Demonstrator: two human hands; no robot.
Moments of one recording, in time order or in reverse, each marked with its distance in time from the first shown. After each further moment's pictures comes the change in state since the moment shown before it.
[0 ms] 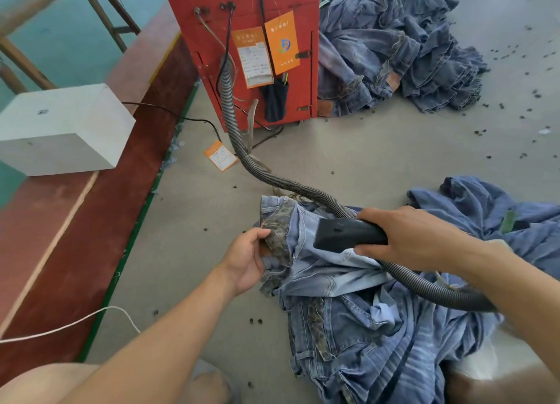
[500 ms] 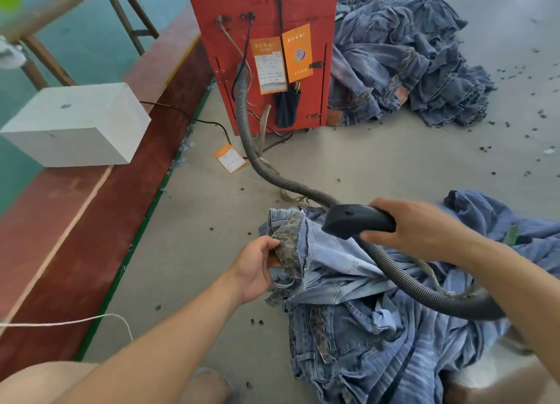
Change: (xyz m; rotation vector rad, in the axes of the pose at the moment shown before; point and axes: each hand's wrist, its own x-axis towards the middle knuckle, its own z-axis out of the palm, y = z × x) left_hand -0.017 -0.013 -0.001 -0.040 -0.067 -0.031; right_hand 0.009 -0.009 -0.018 0.059 0.044 0.088
